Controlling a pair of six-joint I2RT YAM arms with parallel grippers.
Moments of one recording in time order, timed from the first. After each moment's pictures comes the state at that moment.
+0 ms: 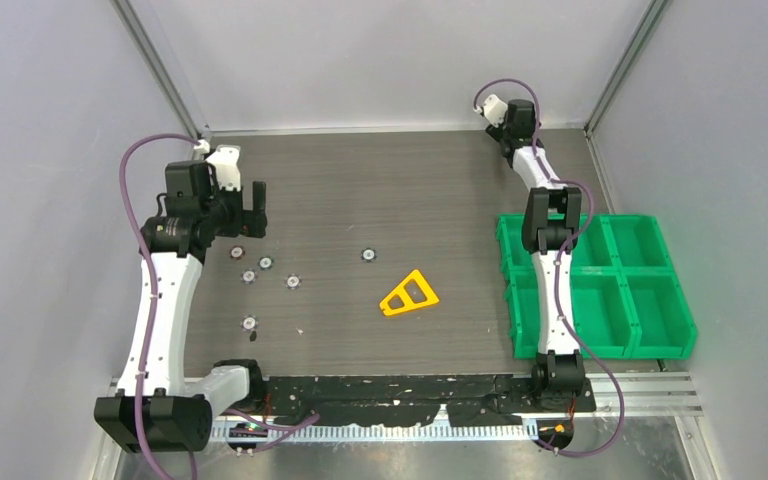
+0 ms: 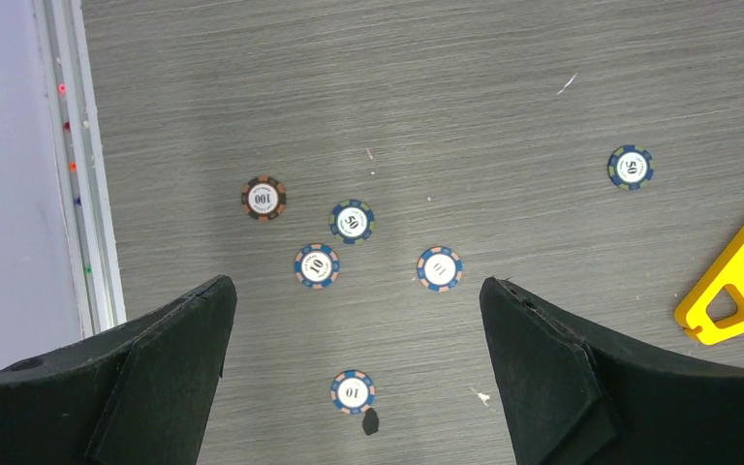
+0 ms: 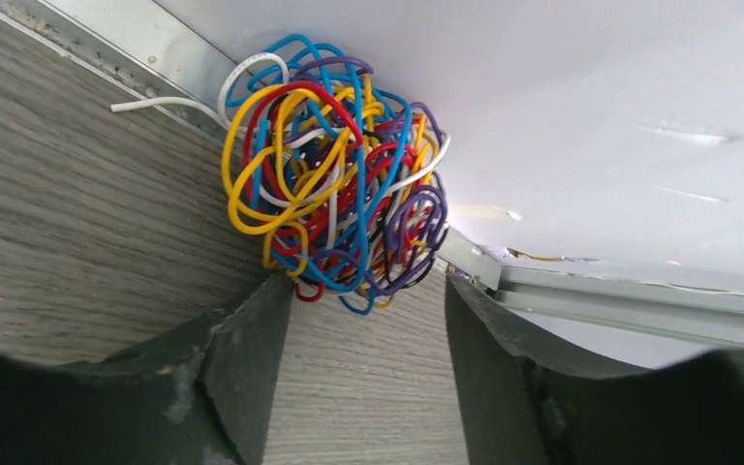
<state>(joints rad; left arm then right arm) 0.03 1.10 1.24 -0.85 0.10 0.10 0.00 2.76 2.43 -0.09 0.21 -0.91</state>
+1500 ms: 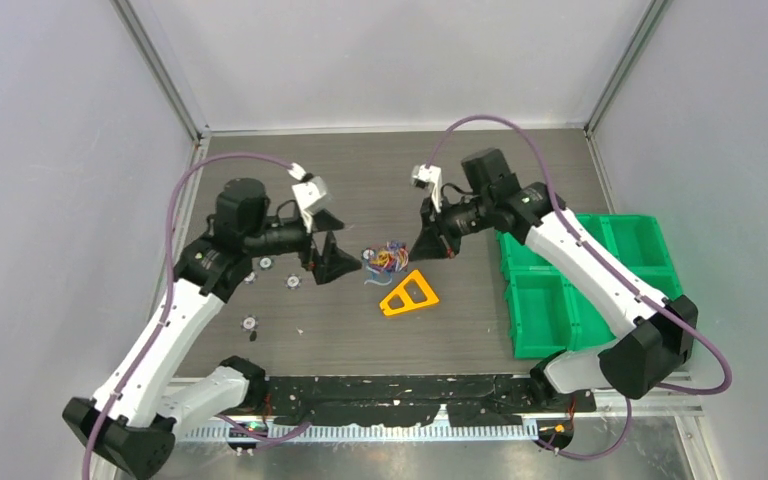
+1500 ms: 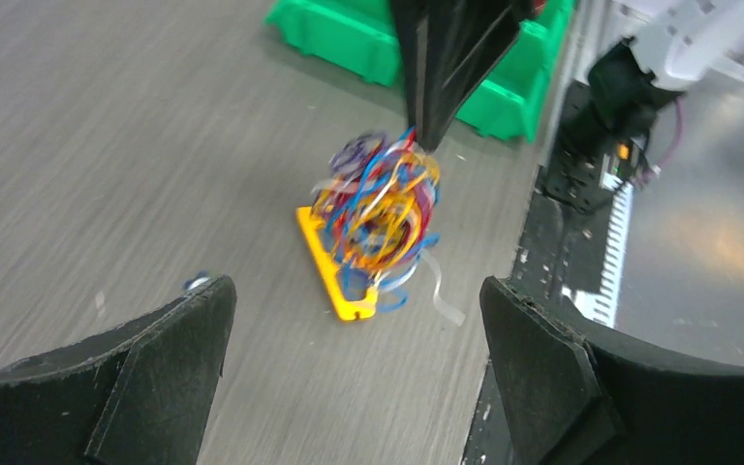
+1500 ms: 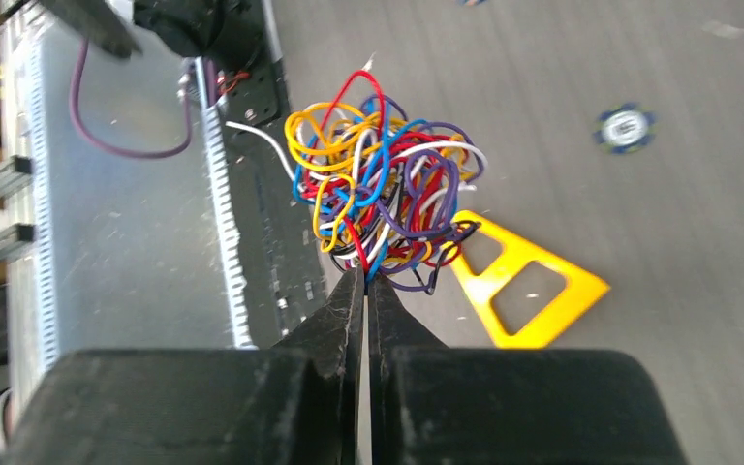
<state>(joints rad) -0.38 0.96 1.09 -0.53 0.77 0.13 0.51 1.37 1.37 -0.79 -0.84 -0.23</state>
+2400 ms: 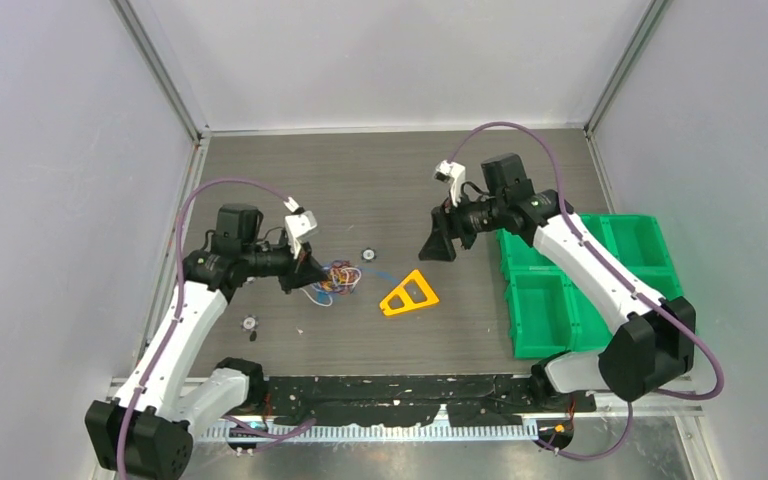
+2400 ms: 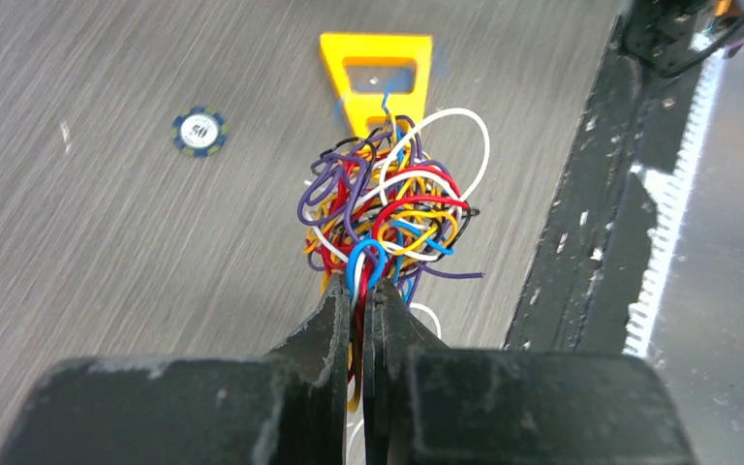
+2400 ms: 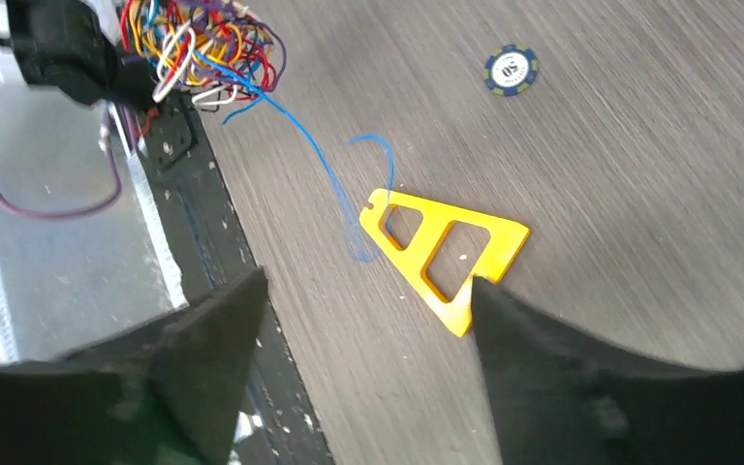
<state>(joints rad) -0.22 0.97 0.89 -0.77 0.83 0.52 0.41 1.35 1.19 -0.65 -0.77 -0.15</state>
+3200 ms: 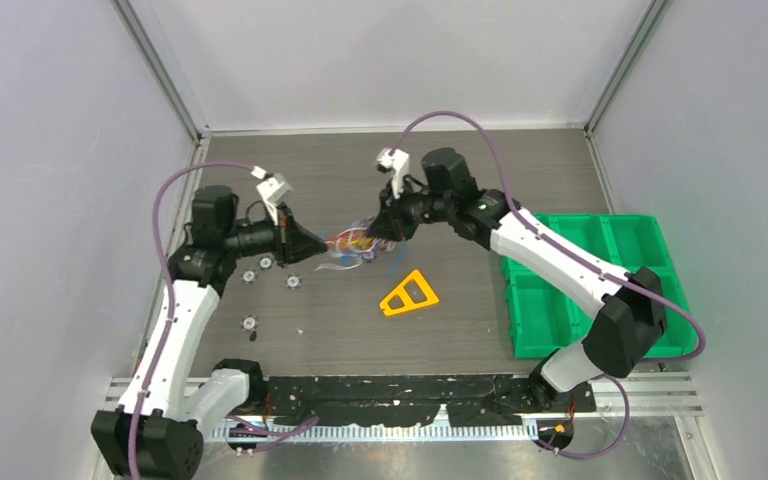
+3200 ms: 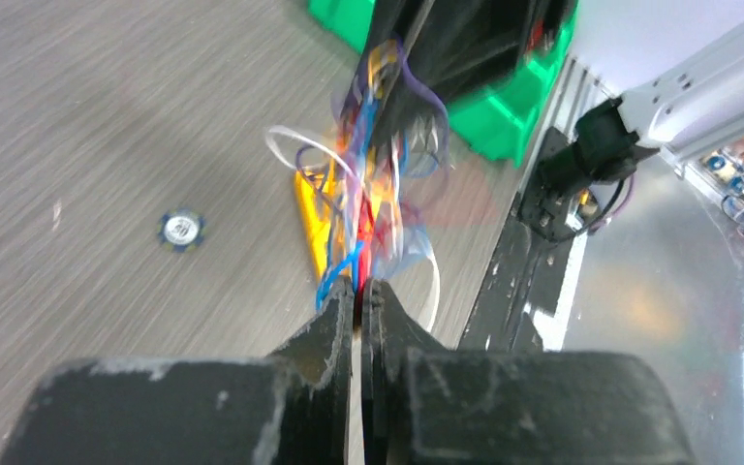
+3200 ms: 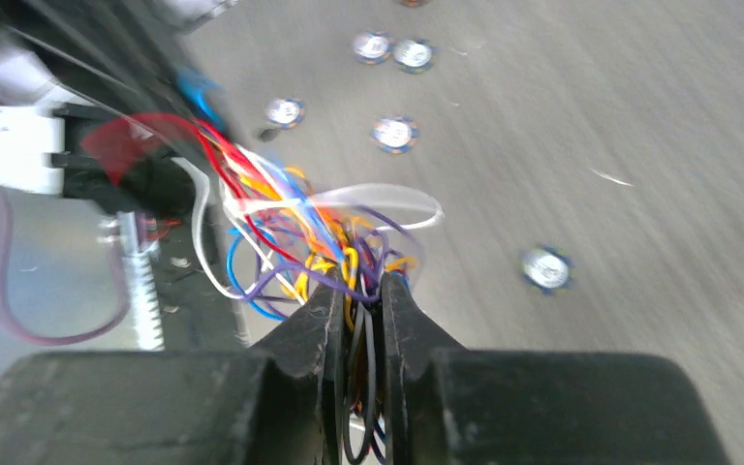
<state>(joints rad) -0.14 0.98 0.92 -0.43 1.00 -0.01 0.71 1.52 1.33 -0.31 -0.58 0.06</state>
